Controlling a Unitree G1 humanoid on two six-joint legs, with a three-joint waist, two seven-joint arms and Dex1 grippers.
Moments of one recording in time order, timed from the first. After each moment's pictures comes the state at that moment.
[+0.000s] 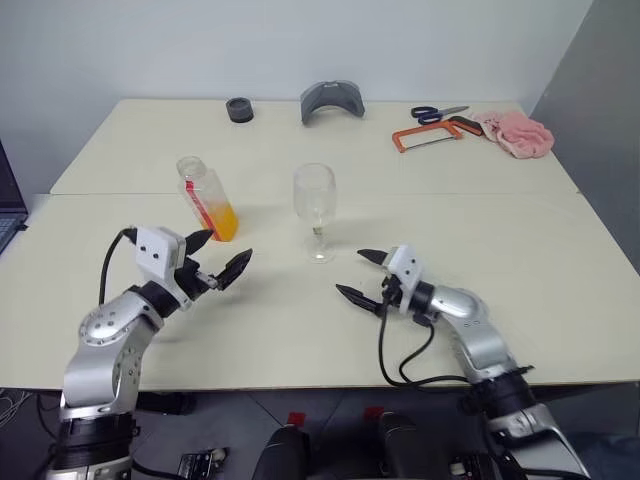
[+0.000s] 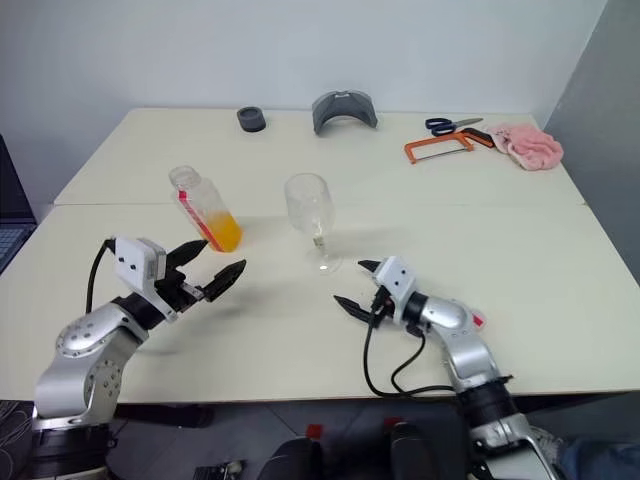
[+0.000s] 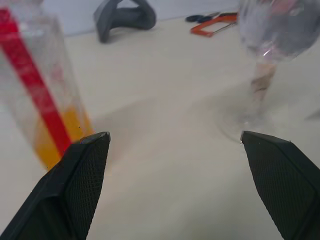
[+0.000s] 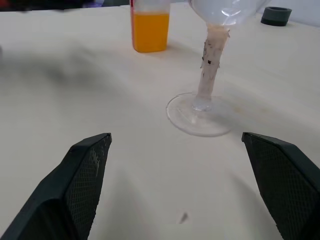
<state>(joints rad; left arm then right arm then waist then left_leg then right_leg) -0.12 0.53 0.28 -0.04 -0.37 0.22 -0.62 -0.33 -0.27 0.18 -0.04 0.13 0.15 0.80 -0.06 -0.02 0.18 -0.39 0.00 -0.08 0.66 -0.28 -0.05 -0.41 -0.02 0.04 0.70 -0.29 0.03</state>
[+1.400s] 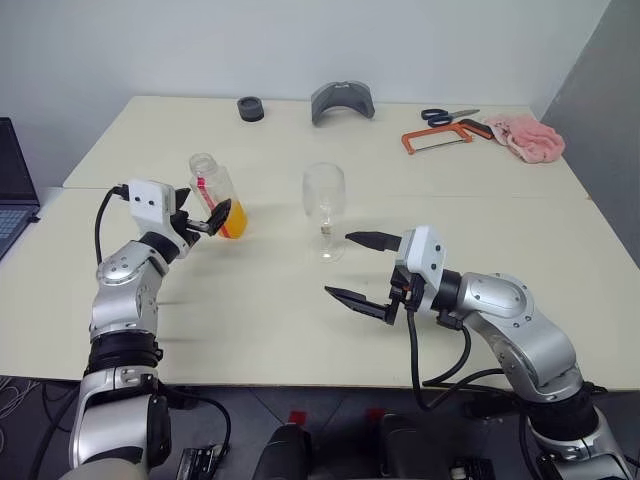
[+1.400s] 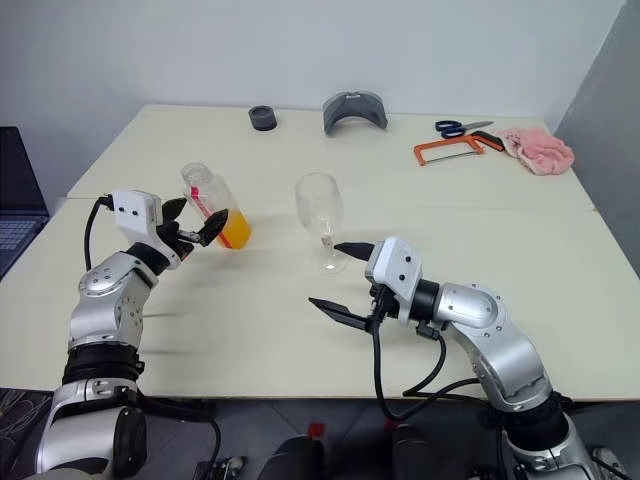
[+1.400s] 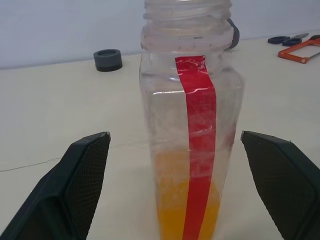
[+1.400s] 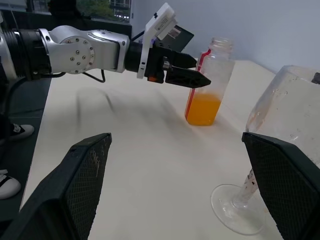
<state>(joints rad) -0.60 0.54 0.27 0.53 -0.28 0.05 -0.59 -0.37 -0.42 0.22 -0.51 0.31 0.46 0.76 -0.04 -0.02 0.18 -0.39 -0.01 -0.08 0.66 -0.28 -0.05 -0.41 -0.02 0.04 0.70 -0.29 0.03</state>
